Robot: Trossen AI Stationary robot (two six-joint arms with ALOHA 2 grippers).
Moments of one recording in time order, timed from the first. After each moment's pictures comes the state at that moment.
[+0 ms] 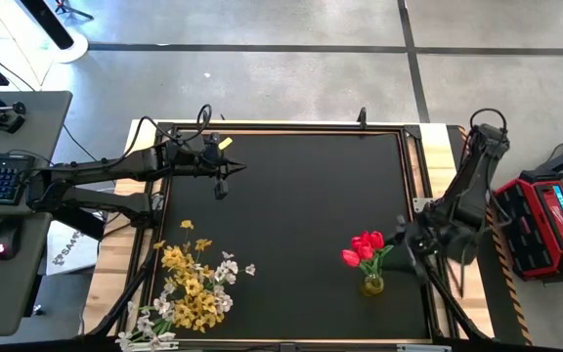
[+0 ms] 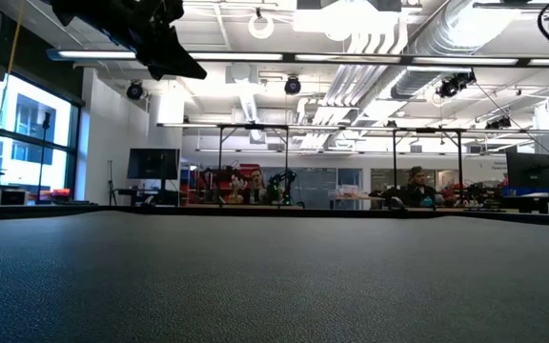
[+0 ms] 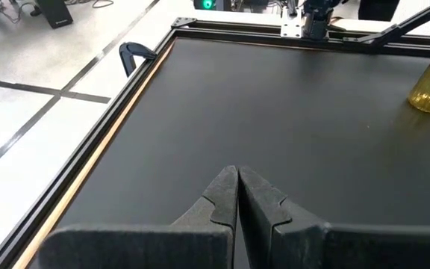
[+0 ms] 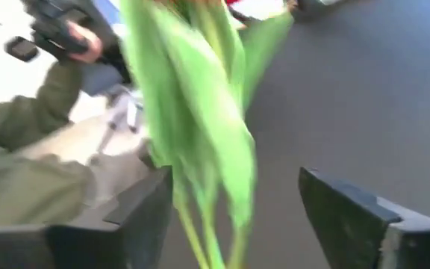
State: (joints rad) left arm 0.30 1.00 0.77 -0.24 0.01 0.08; right arm 1.08 0.67 0.49 -0.31 0.77 0.80
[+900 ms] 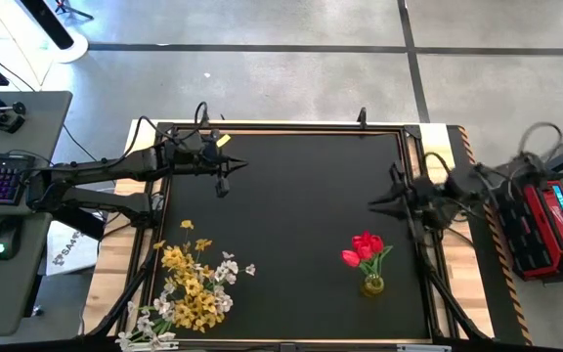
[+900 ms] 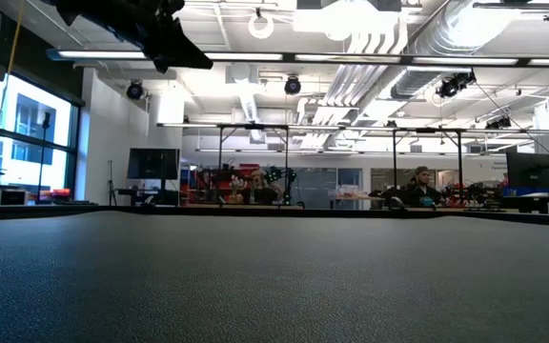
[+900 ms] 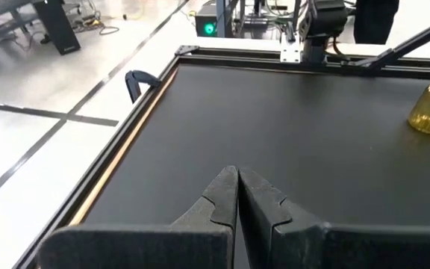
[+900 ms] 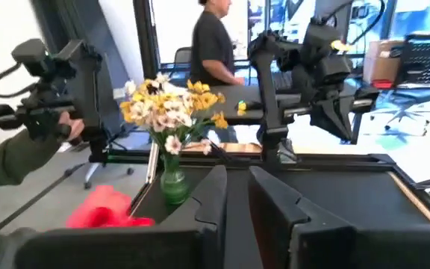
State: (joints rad) left arm 0.30 1.00 0.77 -0.16 0.01 0.10; right arm 0.33 0.61 0.75 -0.17 0.17 0.04
